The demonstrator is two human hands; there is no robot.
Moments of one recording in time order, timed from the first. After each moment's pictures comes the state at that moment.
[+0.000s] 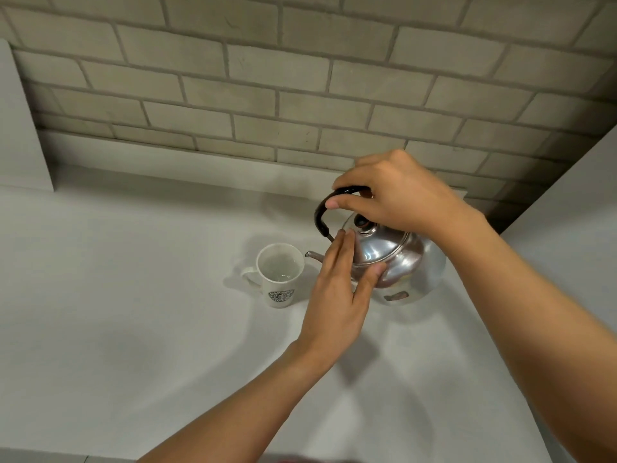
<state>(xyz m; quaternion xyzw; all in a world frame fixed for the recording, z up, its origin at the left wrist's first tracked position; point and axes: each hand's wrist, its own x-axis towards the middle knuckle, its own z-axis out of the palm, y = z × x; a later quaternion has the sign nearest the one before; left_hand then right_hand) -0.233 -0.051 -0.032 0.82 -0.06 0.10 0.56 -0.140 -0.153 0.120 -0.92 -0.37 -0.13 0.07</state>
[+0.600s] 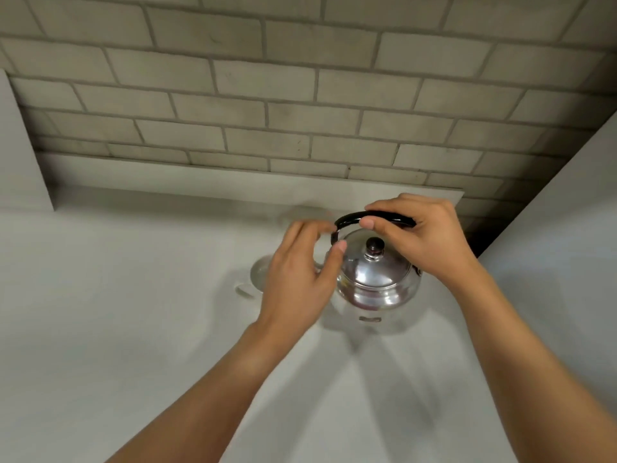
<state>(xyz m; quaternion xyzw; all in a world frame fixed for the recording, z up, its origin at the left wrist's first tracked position) -0.216 -0.009 0.008 0.84 -0.09 0.23 0.48 -0.151 -0.217 0.049 -0.88 -0.24 -0.22 0.35</state>
